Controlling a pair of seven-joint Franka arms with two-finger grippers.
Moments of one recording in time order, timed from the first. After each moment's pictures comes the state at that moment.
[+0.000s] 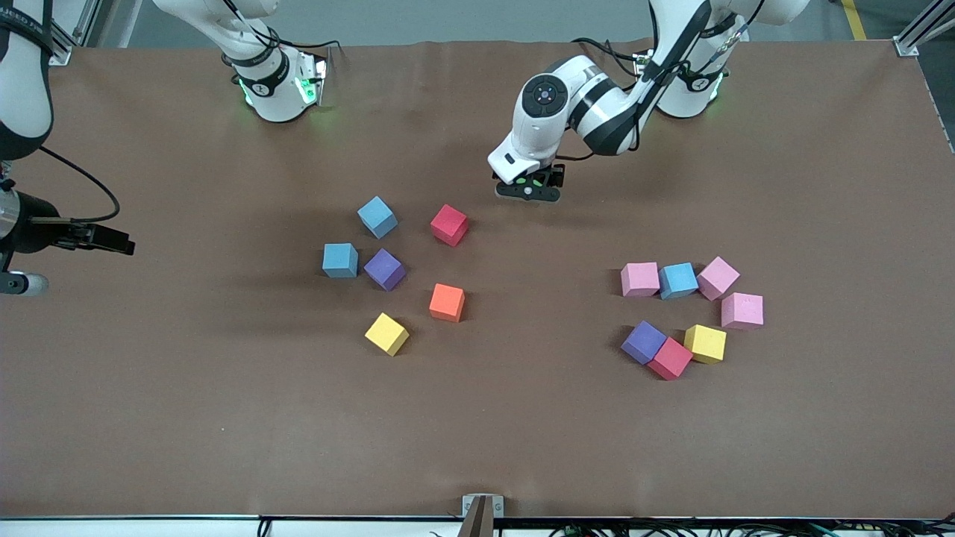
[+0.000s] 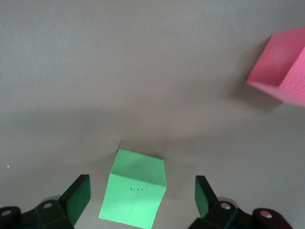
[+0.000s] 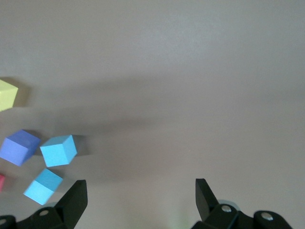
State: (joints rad) left arm -0.56 0.26 -0.36 -2.23 -0.02 2.41 -0.73; right arm -0.03 0.19 -0.05 -1.53 0.00 1.56 0.08
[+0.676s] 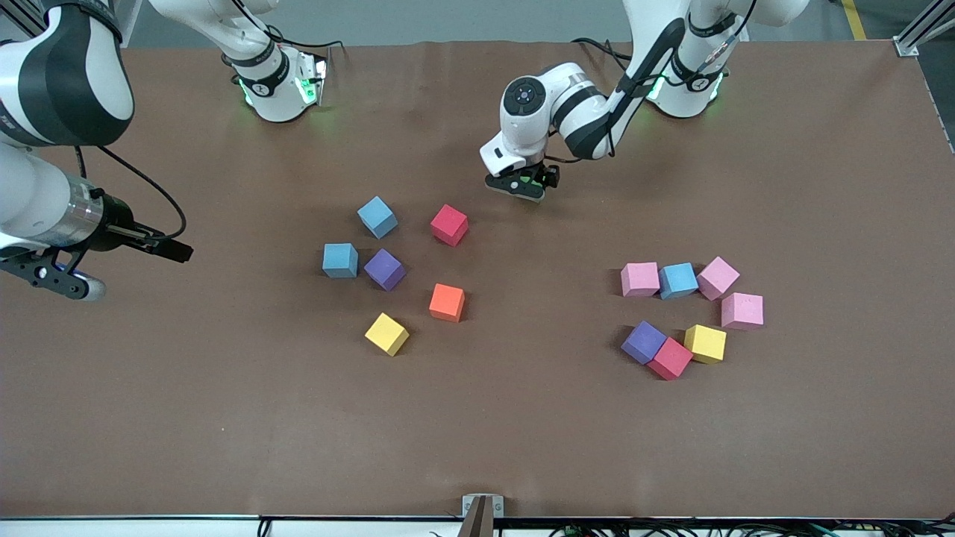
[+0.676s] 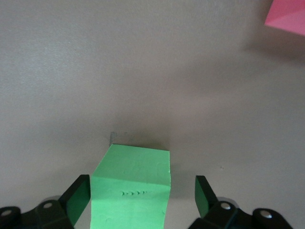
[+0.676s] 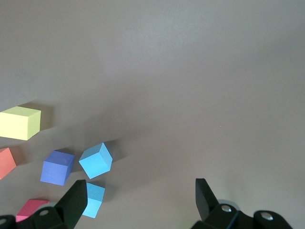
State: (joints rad) left arm -0.60 0.35 -0.36 -2.25 0.12 2.45 -0.71; right arm 0.10 0.19 -0.04 -1.53 0.00 1.55 0.46
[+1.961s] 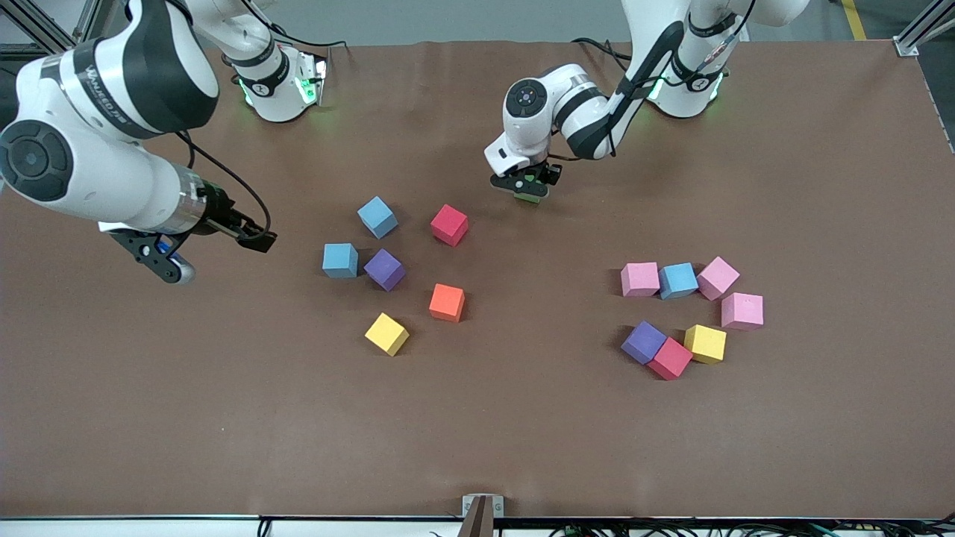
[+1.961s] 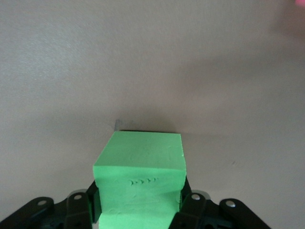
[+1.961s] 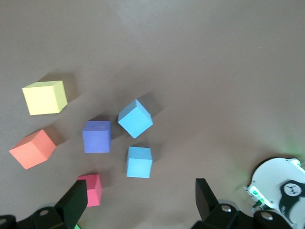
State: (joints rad) left arm -0.60 0.35 -0.36 -2.27 0.12 2.46 -0.81; right arm 0.28 0.18 -0.04 -1.60 0.14 1.55 0.90
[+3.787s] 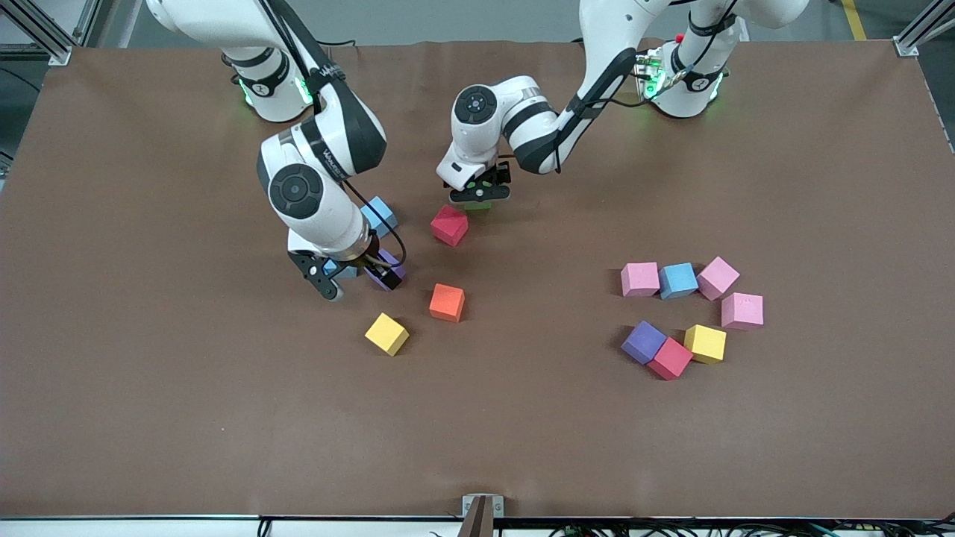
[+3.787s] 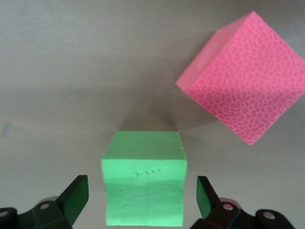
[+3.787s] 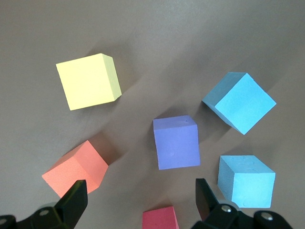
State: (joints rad) left arm -0.68 0.54 -0.38 -1.93 0.12 2.38 -1.18; right arm 0.55 0.36 -0.03 -1.83 0.14 2.16 1.25
